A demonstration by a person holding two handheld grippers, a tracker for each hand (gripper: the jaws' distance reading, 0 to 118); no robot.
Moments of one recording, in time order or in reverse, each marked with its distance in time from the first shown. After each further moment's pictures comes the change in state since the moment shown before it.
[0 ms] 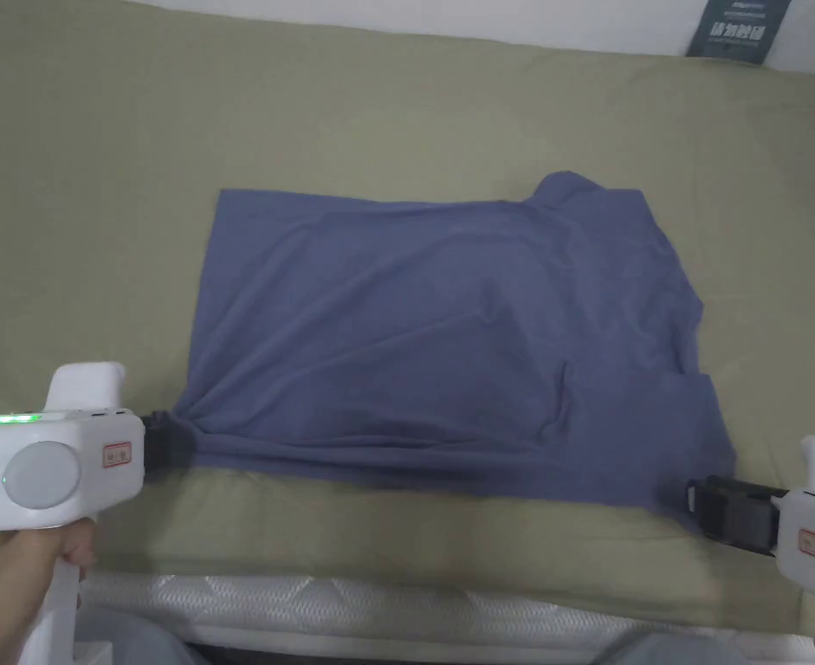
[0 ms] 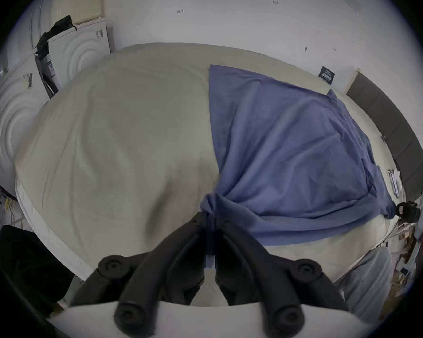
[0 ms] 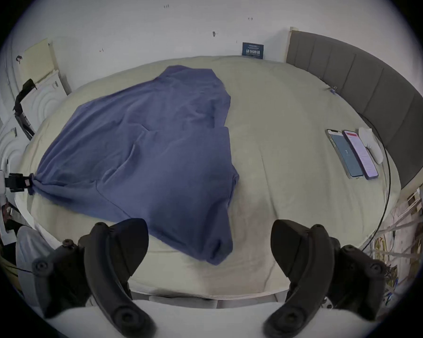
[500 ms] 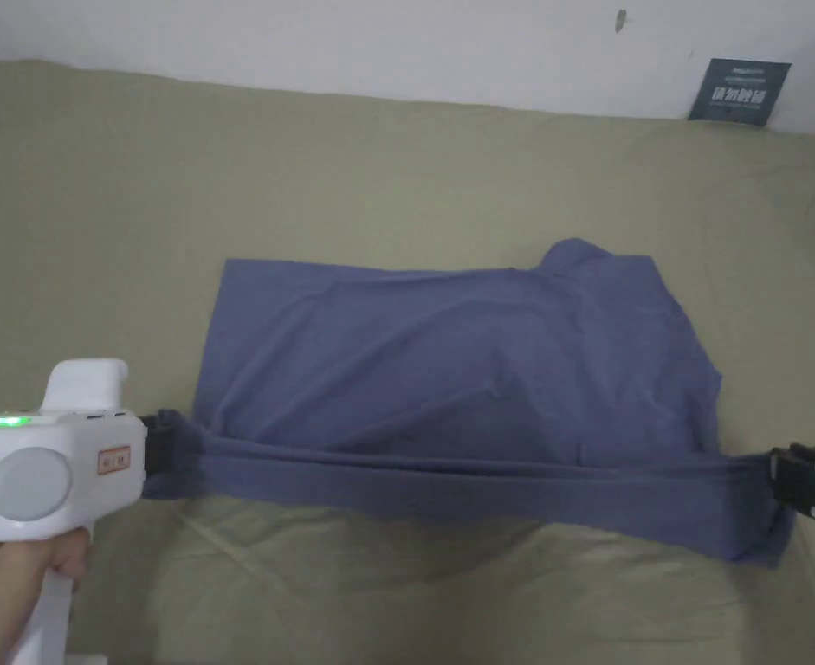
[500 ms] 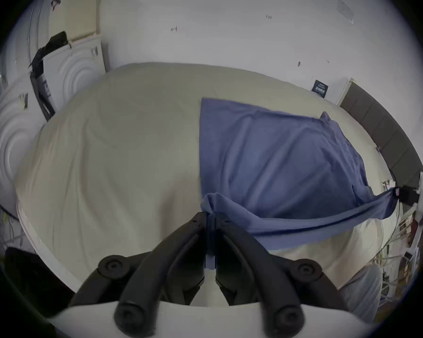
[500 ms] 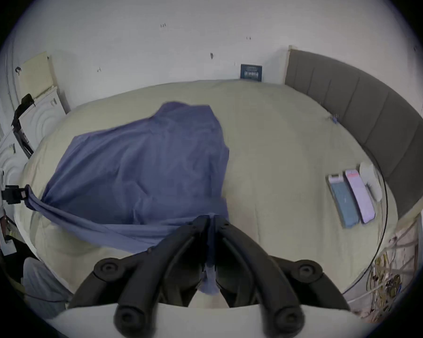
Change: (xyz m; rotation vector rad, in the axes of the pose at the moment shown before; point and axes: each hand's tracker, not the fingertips) left arm 0.015 0.077 0.008 0.099 -0.018 -0.036; right arm -0.002 0.100 -0.006 0.135 -0.009 0.003
